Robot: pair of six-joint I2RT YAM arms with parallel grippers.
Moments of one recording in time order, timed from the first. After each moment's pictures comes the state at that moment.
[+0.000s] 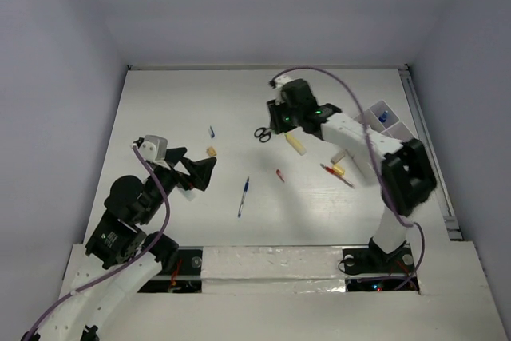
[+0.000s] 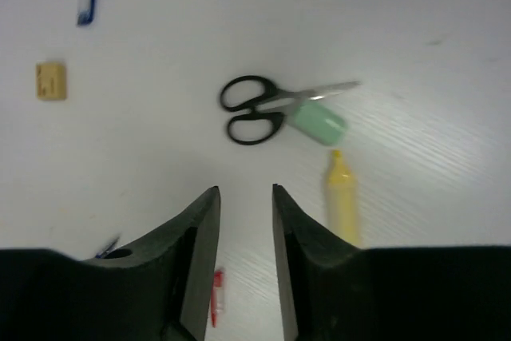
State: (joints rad) left arm -0.57 0.34 0.68 -0.35 -0.04 -0.31; right arm 0.56 1.70 1.35 -0.30 0.02 0.14
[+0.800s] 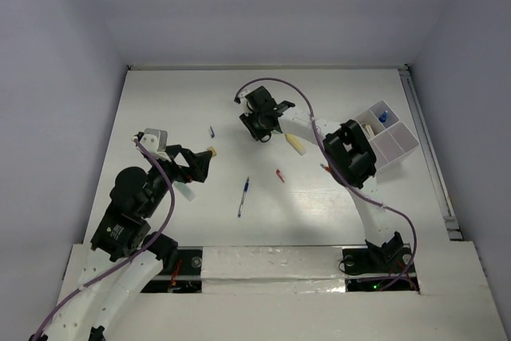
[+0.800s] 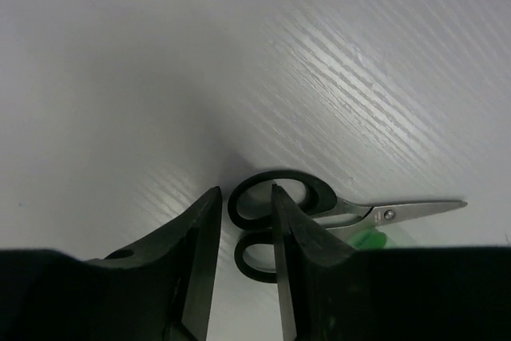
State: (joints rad) left arm -0.47 0.40 0.68 -0.35 -0.06 -0.31; right arm 0.68 2.30 1.84 -0.45 0.01 -0.07
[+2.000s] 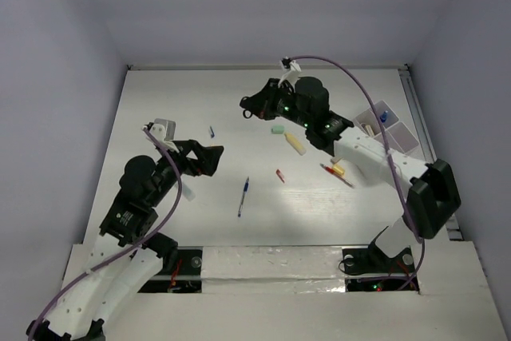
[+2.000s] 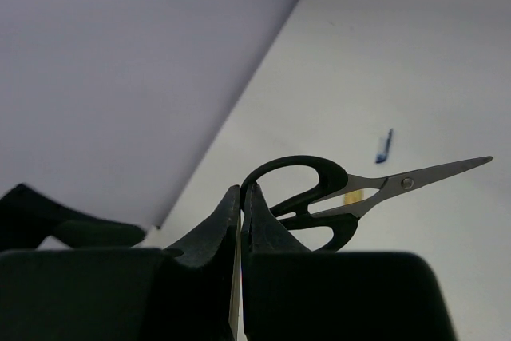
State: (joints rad) left arm -0.47 0.50 0.68 -0.28 0.04 -0.39; right arm 0.71 1.62 1.34 0.16 -0.21 0.66
